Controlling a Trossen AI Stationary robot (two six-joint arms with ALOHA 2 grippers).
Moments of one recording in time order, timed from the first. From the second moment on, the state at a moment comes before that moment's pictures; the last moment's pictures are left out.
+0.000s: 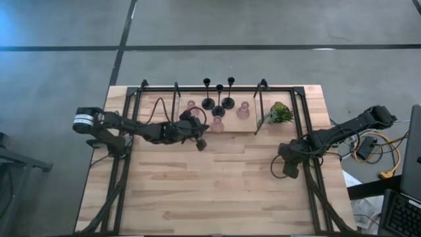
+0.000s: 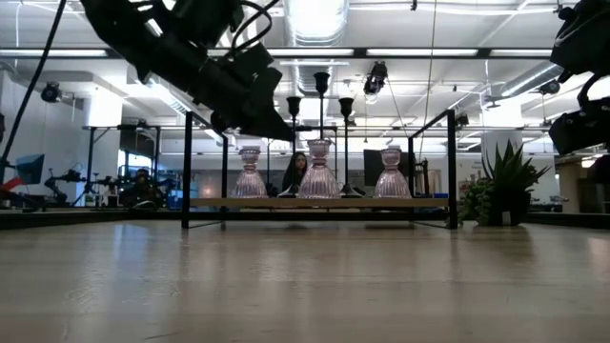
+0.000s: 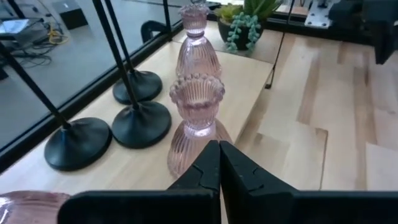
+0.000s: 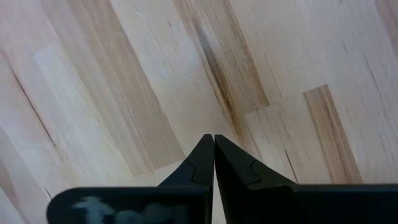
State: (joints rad) left arm 0.04 1.49 0.73 0.35 -0.42 -0.16; right arm 0.31 0.81 0.34 -0.85 -0.13 0.81
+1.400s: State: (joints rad) left arm 0.14 1.66 0.86 0.37 -0.25 -0.17; right arm 0.31 0.81 0.34 -0.85 -0.13 0.81
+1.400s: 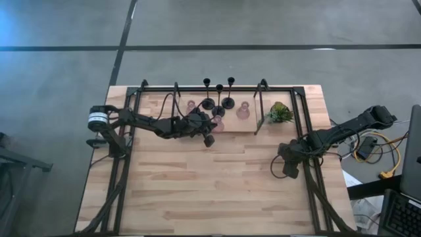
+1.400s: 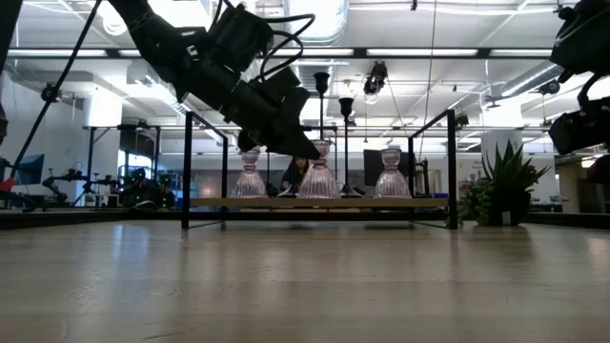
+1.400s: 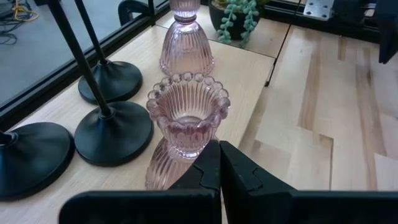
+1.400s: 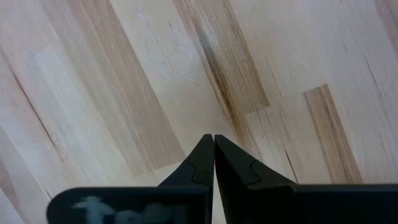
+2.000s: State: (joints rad) left arm 0.16 1.66 0.86 0.40 -0.21 -0.15; right arm 0.31 0.81 0.34 -0.85 -0.13 0.81
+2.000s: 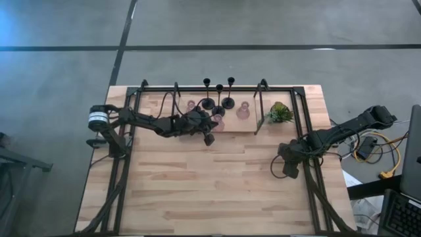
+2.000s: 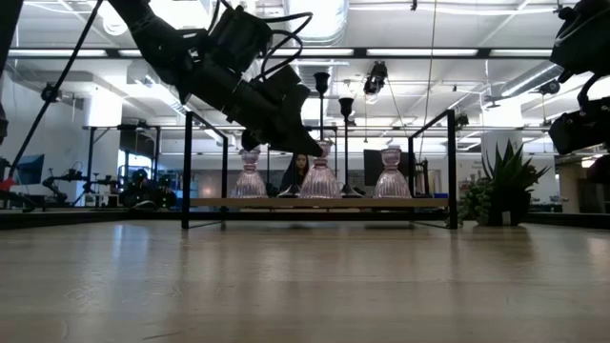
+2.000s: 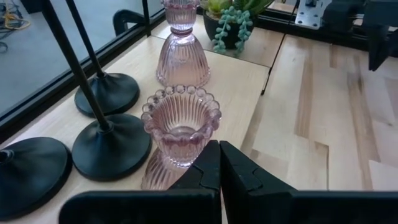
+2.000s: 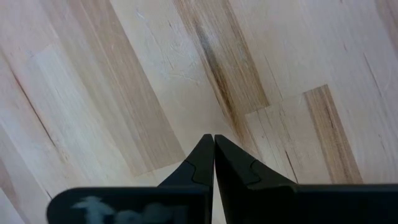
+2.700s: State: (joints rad) left arm 0.15 1.60 0.85 0.39 -0.01 -0.16; right arm 0.31 0.81 0.34 -0.85 -0.13 0.81
